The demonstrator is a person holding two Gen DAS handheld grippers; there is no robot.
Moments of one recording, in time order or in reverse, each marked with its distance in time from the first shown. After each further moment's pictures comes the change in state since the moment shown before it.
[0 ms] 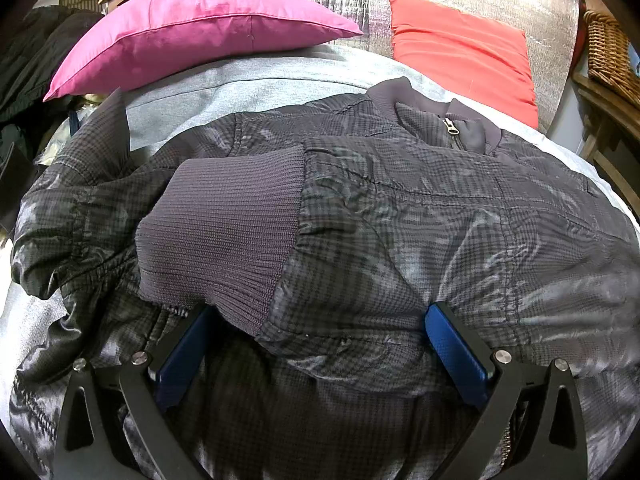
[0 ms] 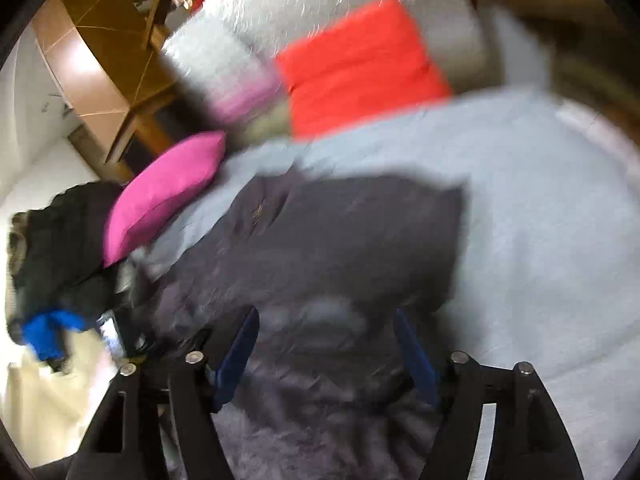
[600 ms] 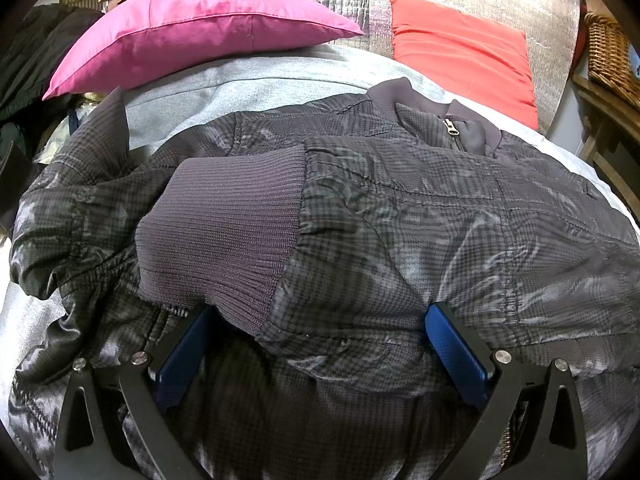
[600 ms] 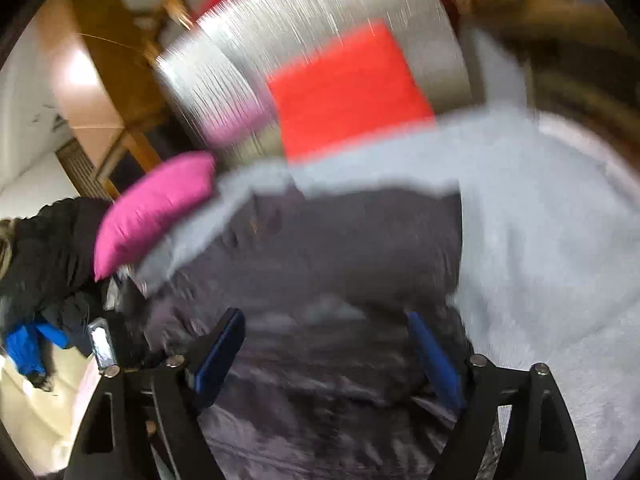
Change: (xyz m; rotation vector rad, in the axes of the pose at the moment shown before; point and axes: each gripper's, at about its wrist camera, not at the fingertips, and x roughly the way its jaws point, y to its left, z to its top) left arm 0.001 0.002 0.001 -0.004 0.003 -0.004; right arm -0.056 0.056 -0.031 -0.135 -0.355 -0.088
